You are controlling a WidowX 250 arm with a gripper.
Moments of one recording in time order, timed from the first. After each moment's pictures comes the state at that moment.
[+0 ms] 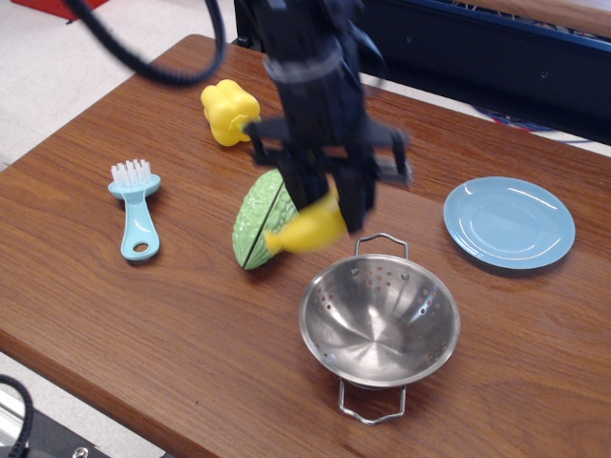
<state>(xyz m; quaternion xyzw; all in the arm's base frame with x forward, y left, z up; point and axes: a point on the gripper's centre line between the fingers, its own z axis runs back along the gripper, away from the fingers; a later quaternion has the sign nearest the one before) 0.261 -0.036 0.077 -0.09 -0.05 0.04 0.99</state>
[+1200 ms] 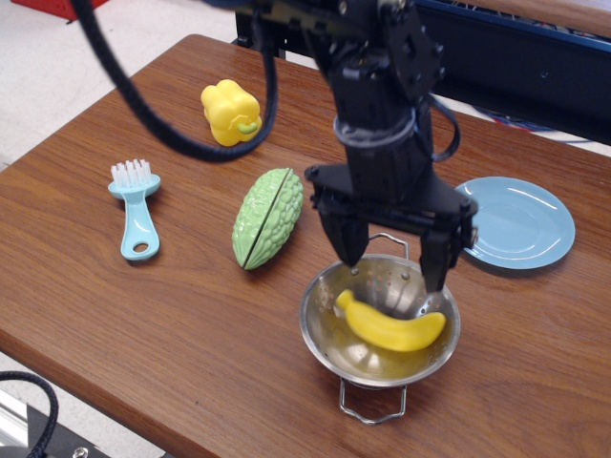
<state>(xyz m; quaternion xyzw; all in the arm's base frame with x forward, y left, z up) 0.261 -0.075 0.067 -0.09 -0.07 0.00 0.99</state>
